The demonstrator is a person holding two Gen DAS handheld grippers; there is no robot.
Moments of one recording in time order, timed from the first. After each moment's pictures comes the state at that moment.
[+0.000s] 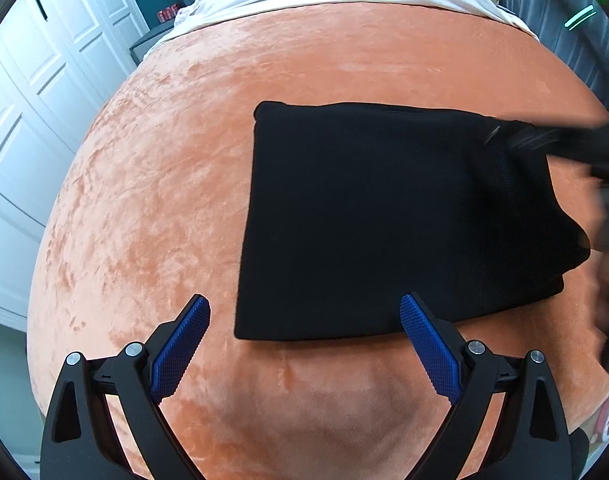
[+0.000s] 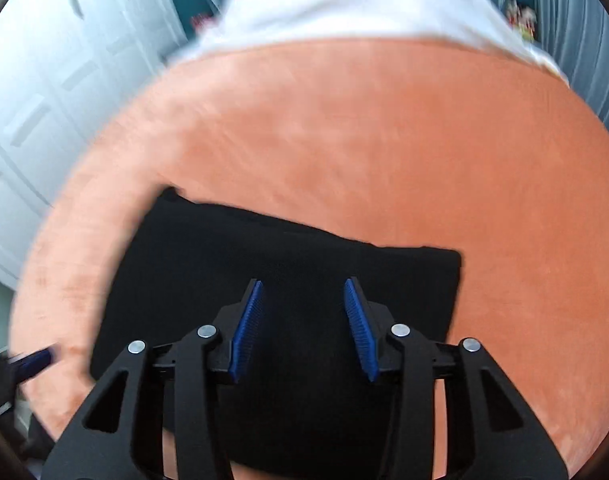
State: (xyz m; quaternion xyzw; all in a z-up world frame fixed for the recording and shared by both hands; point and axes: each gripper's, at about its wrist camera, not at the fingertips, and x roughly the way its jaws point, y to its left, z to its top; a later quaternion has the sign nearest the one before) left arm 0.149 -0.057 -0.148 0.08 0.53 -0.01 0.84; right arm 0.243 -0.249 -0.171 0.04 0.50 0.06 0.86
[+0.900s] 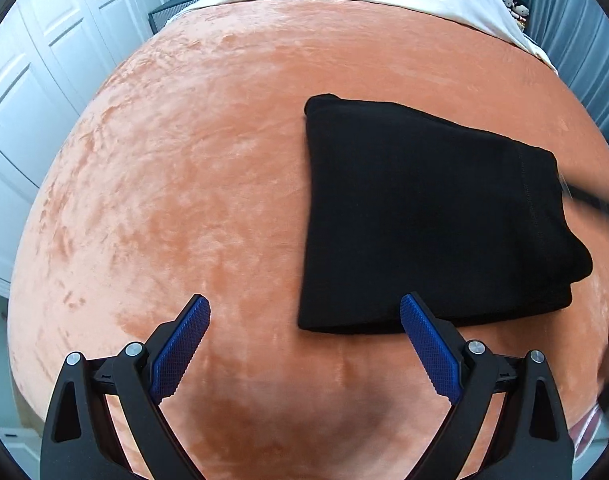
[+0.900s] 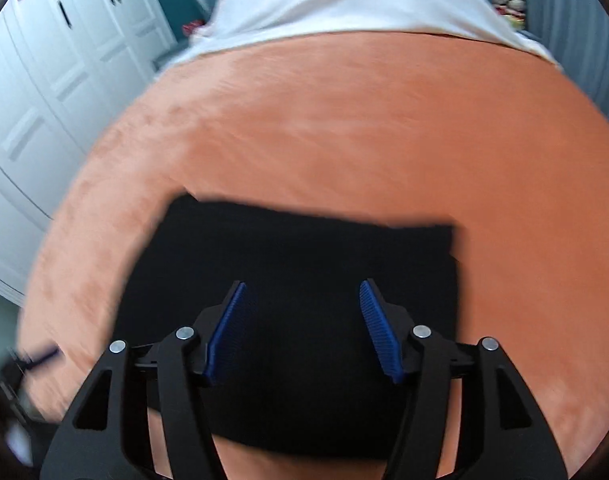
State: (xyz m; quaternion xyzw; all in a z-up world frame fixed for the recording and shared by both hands) left arm 0.153 0.003 -0.154 0.01 0.55 0.00 0.84; right arm 0.194 -0.244 -0.150 0.05 0.48 0.04 0.87
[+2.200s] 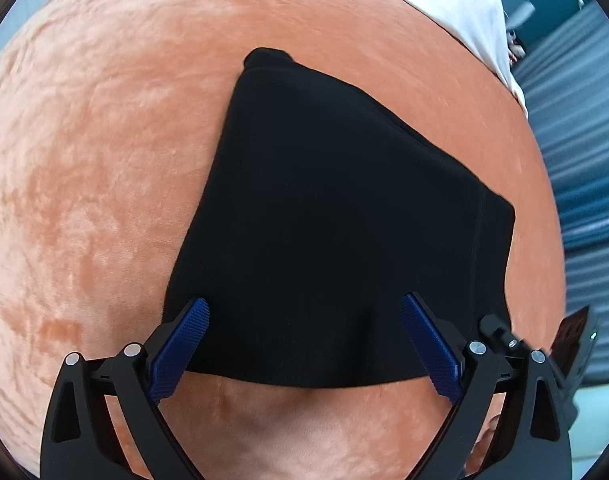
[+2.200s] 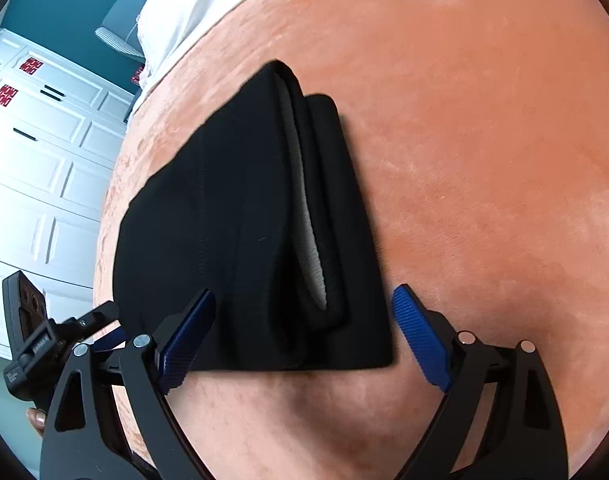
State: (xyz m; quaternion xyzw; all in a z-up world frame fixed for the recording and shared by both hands) left arm 0.206 0.005 -0.191 -0.19 0.60 -0.09 0.77; right arm 0.142 -0.341 -0.220 0.31 0.52 0.04 0.80
